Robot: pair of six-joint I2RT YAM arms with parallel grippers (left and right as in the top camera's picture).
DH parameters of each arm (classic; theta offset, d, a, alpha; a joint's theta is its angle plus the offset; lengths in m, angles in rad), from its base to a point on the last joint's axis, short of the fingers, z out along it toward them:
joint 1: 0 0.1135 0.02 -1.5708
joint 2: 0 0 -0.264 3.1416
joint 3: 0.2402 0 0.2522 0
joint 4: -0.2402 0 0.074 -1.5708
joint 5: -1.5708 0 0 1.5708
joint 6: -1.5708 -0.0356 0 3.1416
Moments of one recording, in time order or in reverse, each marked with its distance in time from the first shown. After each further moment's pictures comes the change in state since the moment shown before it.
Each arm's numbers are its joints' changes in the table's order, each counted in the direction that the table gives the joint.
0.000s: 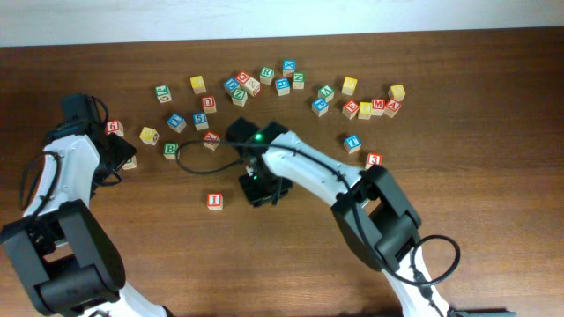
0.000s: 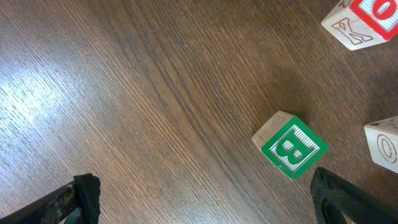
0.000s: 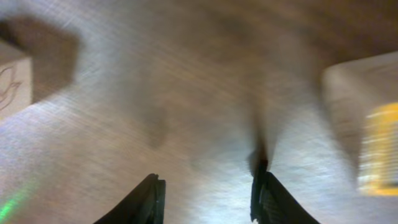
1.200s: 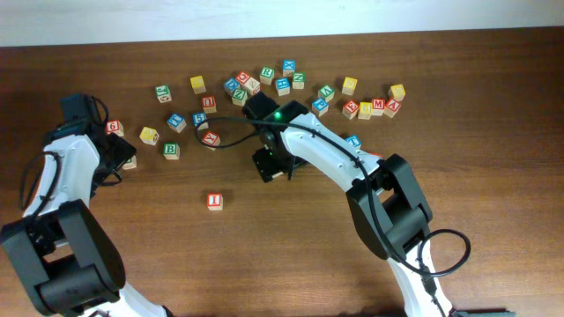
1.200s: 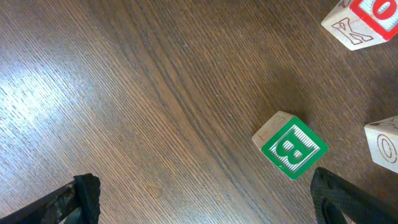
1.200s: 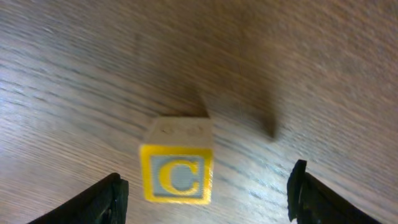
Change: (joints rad) left arm 0.000 0.000 0.000 0.000 0.000 0.000; right arm -0.123 0.000 0.062 0.040 -0.188 0.130
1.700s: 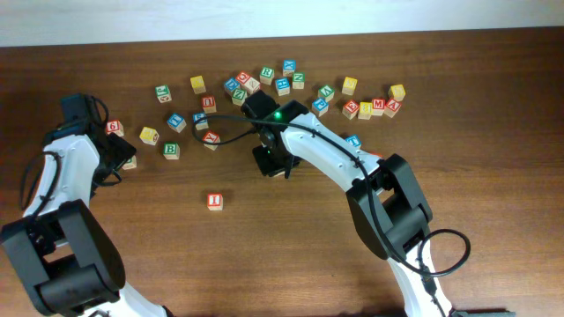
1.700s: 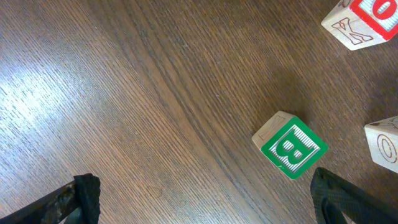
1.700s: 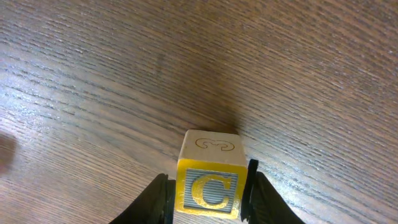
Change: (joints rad) left arm 0.000 0.000 0.000 0.000 0.000 0.000; right arm 0.000 0.000 0.000 0.030 0.034 -0.011
